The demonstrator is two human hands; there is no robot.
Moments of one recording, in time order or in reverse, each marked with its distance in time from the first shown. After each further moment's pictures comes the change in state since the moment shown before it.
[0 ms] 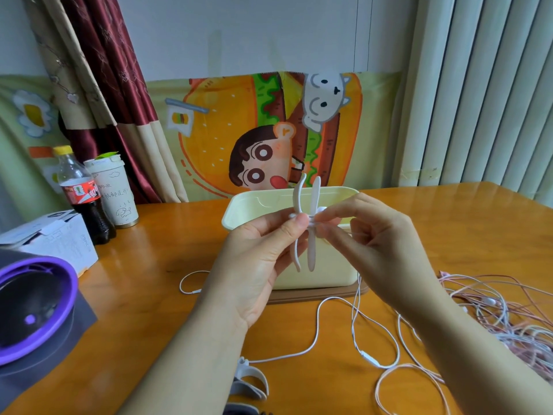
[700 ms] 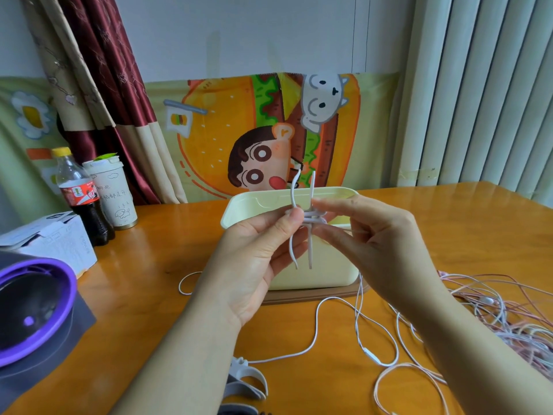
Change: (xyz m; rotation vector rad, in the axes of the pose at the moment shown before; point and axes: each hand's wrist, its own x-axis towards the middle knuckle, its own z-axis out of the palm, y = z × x) left_hand -0.001 0.007 -0.001 0.010 0.004 -0.036; right_hand 0.005 -0.004 -0.002 -0.098 0.034 -0.155
